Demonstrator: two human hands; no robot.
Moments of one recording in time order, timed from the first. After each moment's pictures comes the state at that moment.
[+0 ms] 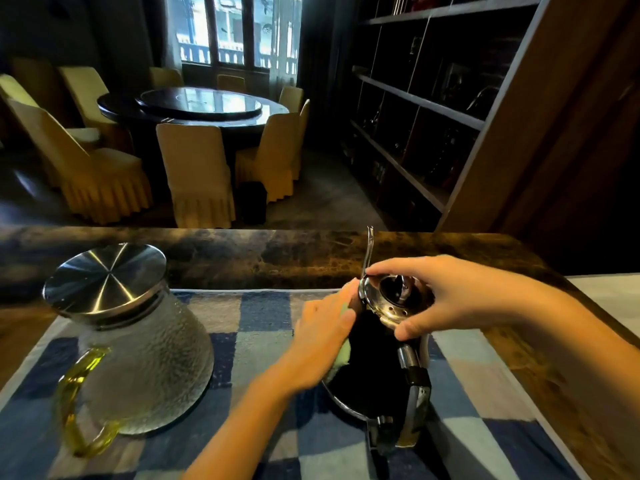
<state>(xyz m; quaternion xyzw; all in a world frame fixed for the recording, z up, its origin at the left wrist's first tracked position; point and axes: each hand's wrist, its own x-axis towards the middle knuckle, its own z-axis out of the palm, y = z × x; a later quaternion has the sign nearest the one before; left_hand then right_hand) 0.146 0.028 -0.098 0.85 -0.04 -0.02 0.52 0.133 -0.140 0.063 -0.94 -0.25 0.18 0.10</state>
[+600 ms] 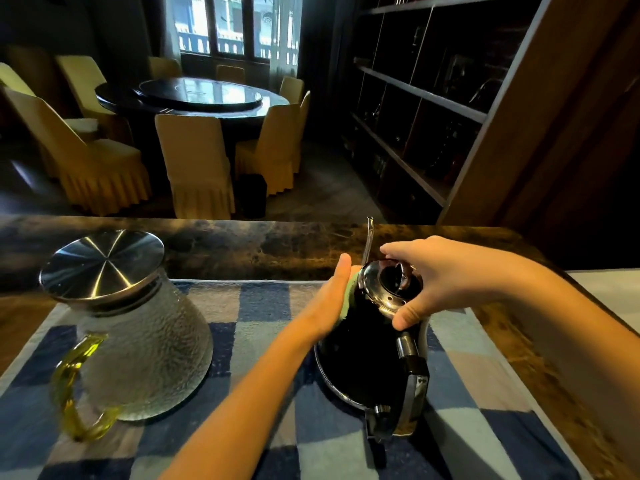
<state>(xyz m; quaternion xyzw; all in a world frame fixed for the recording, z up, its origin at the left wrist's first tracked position) 0.157 0.021 -0.069 0.68 -0.15 -0.11 0.71 0.134 -0.124 0.074 -0.96 -0.23 0.17 0.04</state>
